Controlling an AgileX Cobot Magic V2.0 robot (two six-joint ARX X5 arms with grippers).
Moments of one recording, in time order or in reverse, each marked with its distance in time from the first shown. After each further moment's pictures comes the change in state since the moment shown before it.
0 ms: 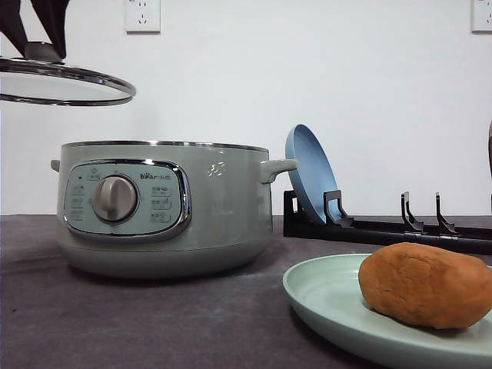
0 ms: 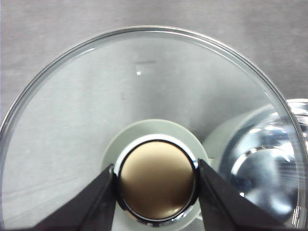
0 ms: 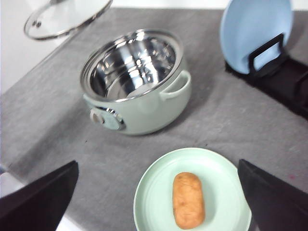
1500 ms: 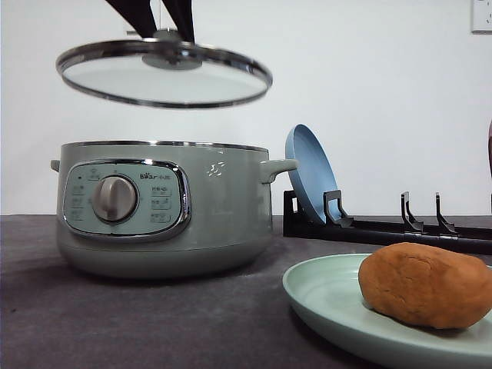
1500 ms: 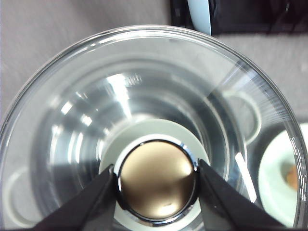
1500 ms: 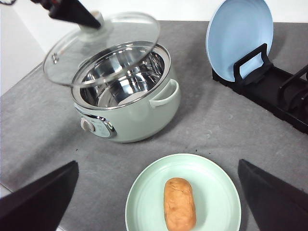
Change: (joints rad) left_arx -0.444 0.000 -0.059 -0.015 0.001 -0.003; right_arx 0.000 -0.018 0.000 0.002 0.041 0.000
